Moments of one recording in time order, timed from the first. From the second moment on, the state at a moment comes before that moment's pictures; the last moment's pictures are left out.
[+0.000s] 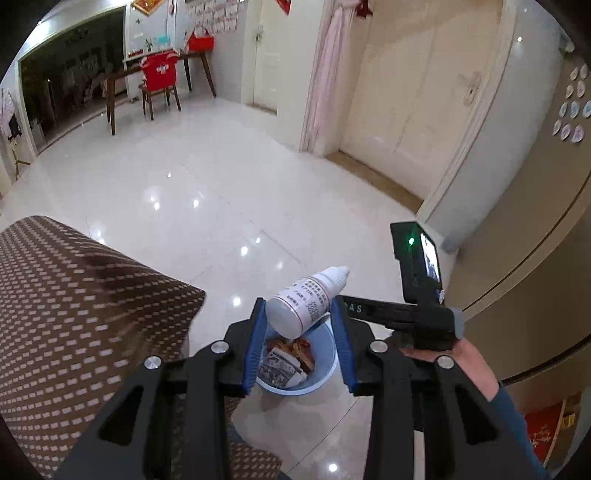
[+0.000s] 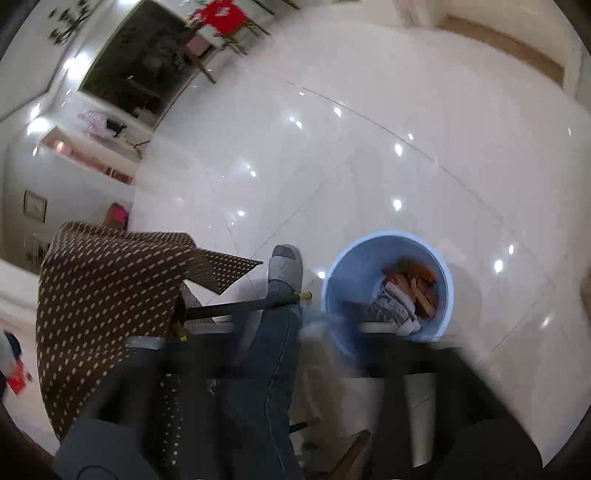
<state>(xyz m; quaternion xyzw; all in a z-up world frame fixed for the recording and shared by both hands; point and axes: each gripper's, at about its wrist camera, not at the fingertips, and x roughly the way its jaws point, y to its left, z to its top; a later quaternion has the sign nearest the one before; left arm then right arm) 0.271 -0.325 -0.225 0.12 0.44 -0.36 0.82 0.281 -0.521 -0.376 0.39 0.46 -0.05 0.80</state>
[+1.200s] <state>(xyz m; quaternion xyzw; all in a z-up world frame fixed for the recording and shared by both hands) 0.277 -0.313 -0.202 0.07 0.43 -0.30 0.85 0.205 -0.512 -0.247 0.35 0.32 -0.09 0.88</state>
